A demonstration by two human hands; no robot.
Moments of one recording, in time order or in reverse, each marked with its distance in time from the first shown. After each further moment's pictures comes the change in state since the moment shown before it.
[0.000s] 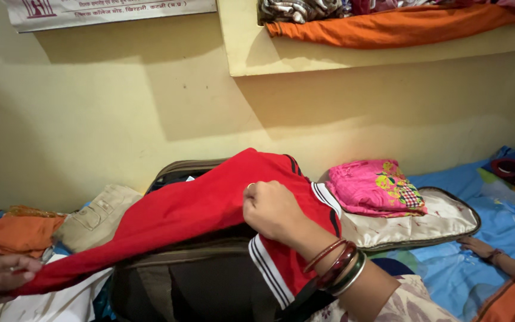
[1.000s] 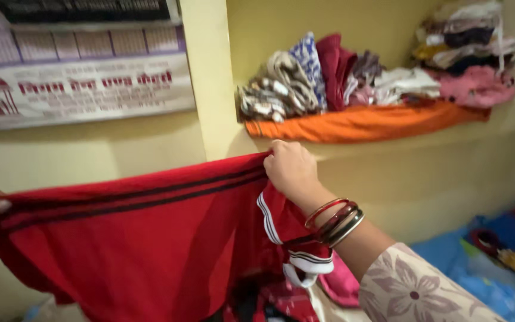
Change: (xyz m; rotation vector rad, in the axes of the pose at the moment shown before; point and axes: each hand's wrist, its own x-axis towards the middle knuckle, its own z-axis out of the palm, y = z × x) left_hand 0.098 0.352 -0.090 0.167 0.516 1.138; right_hand 0.235 0.060 -0.155 -0.405 0.686 -0.137
